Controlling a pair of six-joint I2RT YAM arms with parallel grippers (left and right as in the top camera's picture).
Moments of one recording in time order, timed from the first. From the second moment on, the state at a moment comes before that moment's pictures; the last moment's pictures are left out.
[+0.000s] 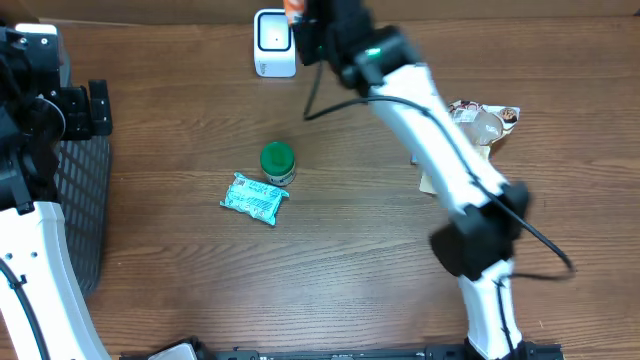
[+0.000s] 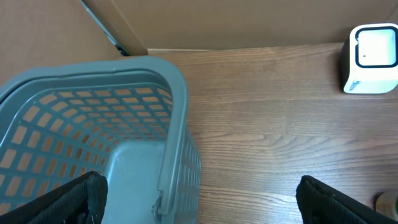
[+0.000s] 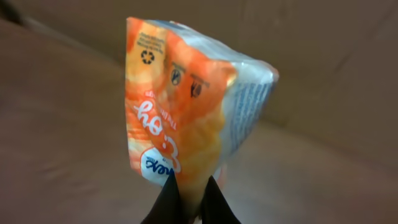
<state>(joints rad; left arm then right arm) 0.35 1.38 1.69 -0.95 0.03 0.29 0.56 2.24 2.33 -0.68 0.22 -0.01</state>
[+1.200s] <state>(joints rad) 0.35 1.38 1.69 -0.95 0.03 0.29 0.58 2.68 2.33 -0.08 0.43 -0.73</state>
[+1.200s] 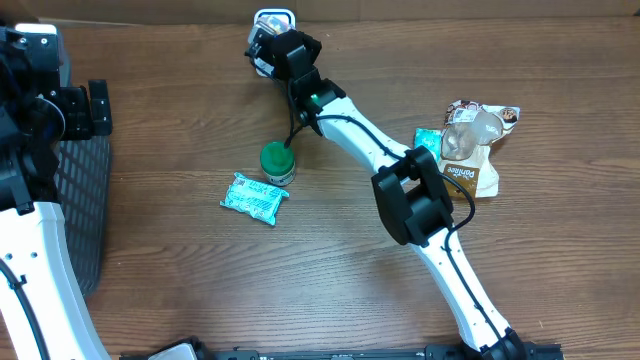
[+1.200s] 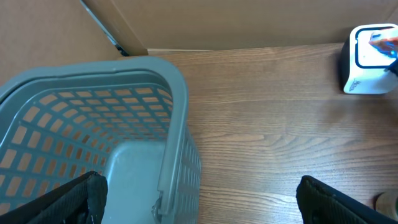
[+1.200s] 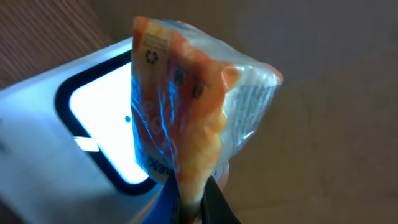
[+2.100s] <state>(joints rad) 0.35 1.38 1.69 -0.95 0.03 0.29 0.12 2.01 2.16 -1.47 -0.06 0.26</state>
